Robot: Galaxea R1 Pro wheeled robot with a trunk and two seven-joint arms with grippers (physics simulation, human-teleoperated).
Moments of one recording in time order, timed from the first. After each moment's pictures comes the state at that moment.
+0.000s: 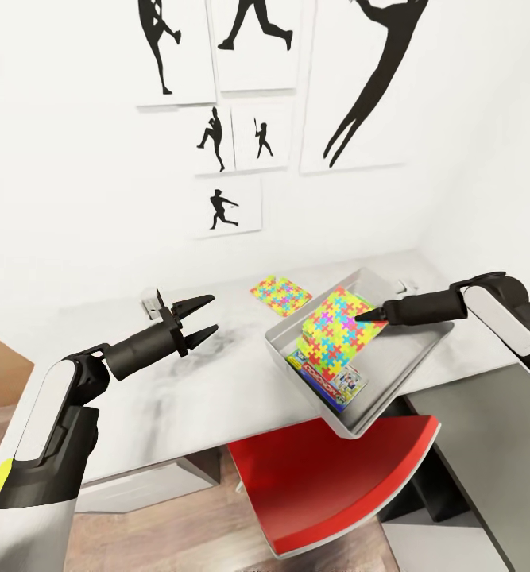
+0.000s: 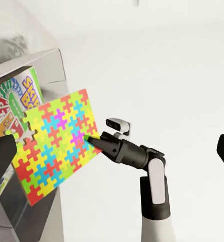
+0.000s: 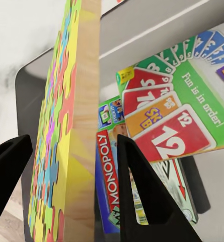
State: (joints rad) left arm -0.60 0.08 0.05 -1.60 1.75 1.00 0.22; right arm -1.16 -0.64 0.62 -1.16 -0.96 1.05 0.48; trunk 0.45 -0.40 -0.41
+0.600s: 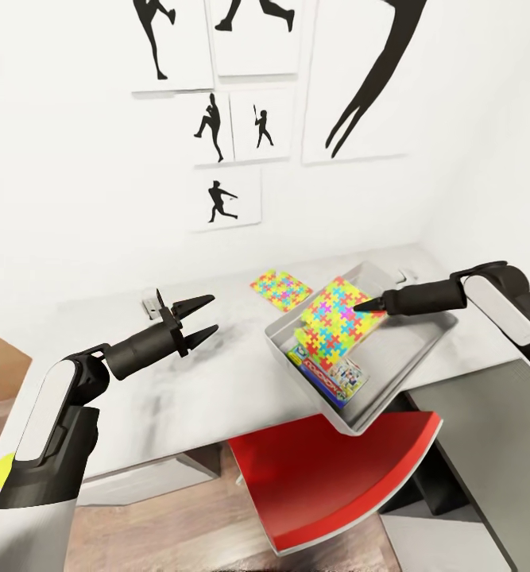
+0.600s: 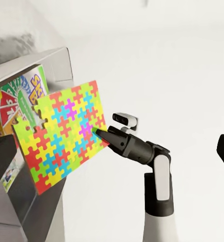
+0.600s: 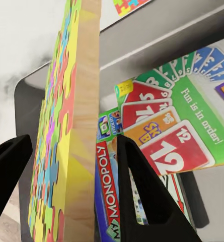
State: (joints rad) left arm -0.60 0.08 0.05 -1.60 1.75 1.00 0.22; right arm -1.20 -0.63 0.62 -1.15 -0.96 1.05 0.48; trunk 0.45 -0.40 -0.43
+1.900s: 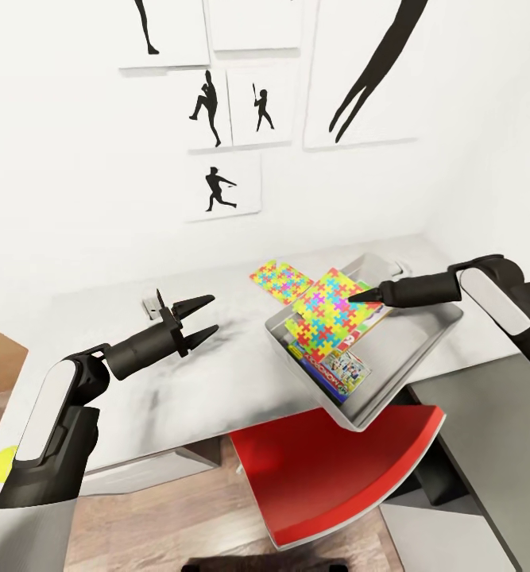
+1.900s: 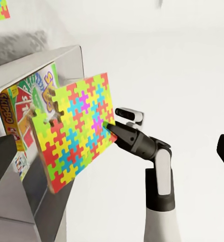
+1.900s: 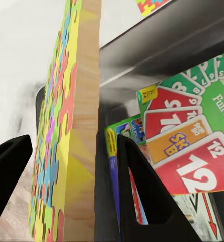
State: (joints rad) left arm -0.61 0.08 0.05 -1.60 1.74 1.00 0.22; right arm -1.25 -0.60 0.62 -1.07 -0.96 1.05 0.60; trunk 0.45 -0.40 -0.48
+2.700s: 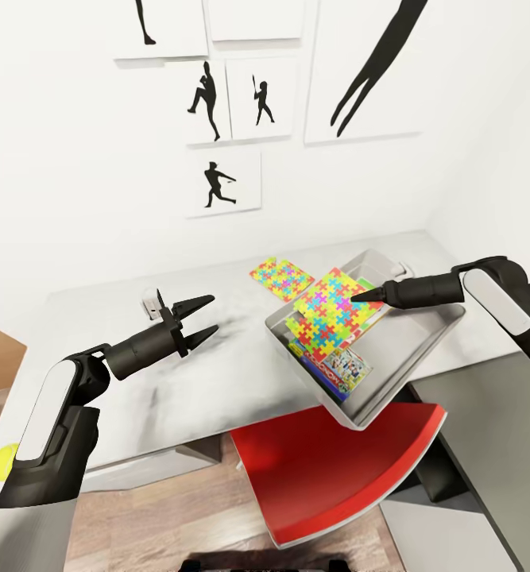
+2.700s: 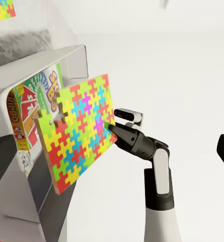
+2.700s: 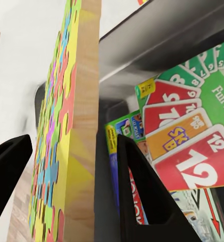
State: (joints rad) left arm -0.61 0.08 0.05 -1.59 1.74 1.00 0.22; right arm -1.25 -0.60 0.61 -1.03 -0.96 1.05 0.65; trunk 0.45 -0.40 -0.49
